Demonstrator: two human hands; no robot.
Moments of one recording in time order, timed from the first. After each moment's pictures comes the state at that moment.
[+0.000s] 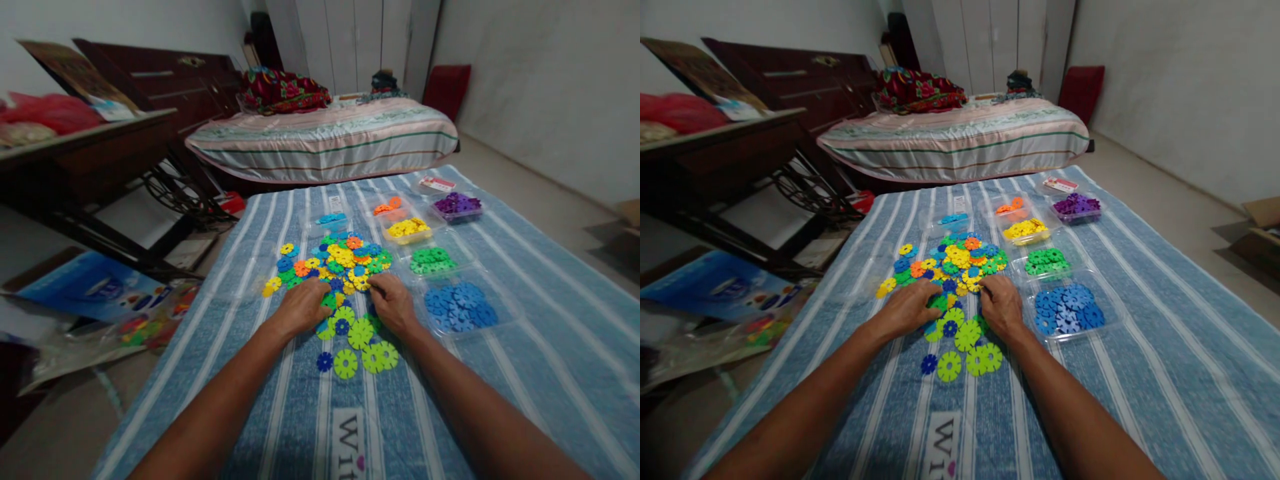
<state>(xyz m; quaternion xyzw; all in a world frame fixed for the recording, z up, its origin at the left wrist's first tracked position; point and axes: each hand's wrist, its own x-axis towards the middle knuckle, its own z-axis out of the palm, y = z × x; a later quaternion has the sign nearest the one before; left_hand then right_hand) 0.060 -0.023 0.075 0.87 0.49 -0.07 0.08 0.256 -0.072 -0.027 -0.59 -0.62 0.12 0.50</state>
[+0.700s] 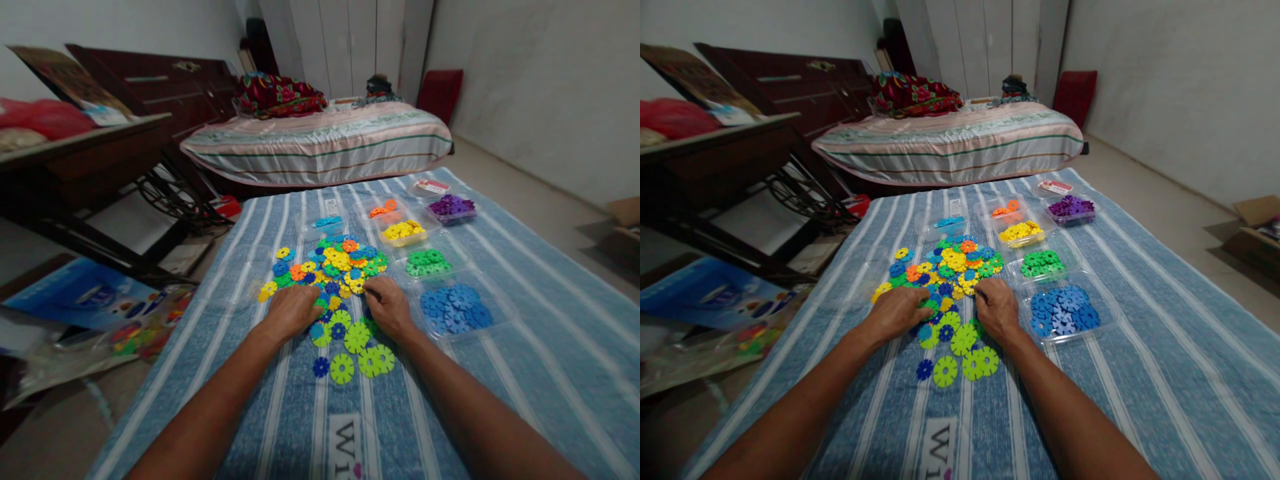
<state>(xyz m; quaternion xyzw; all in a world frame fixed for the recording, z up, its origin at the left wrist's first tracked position) 0.063 -0.024 0.092 0.84 0.52 -0.13 0.03 0.257 -0.071 -0.025 -0.59 -0.64 0.11 0.49</state>
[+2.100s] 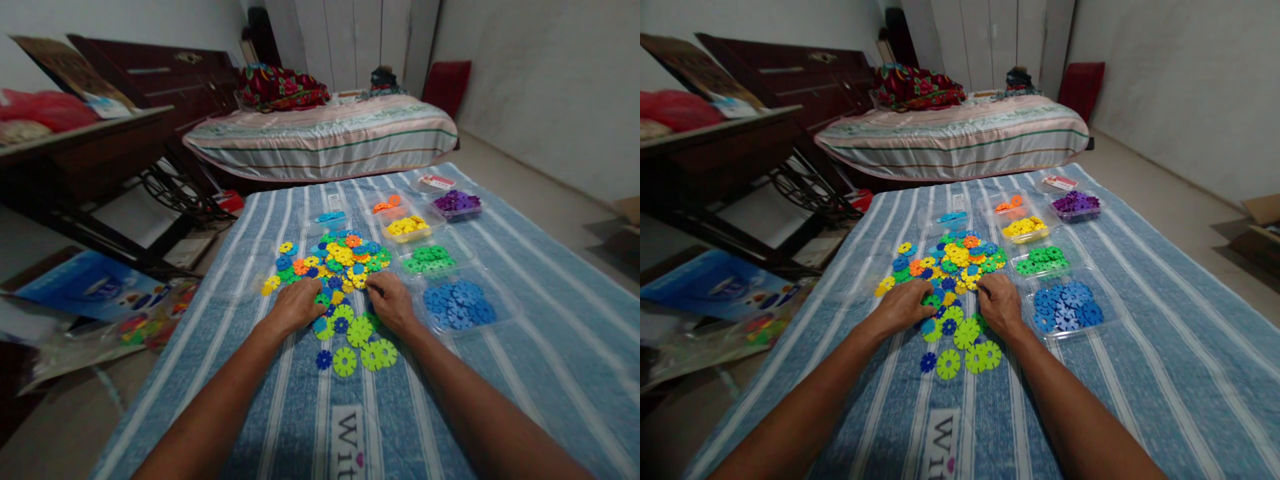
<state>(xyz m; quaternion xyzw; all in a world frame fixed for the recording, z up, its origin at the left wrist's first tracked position) 0.055 -0.017 0.071 0.84 0.52 -0.11 0.06 0.258 -0.071 -0.027 -0.58 -0.64 0.11 0.49</state>
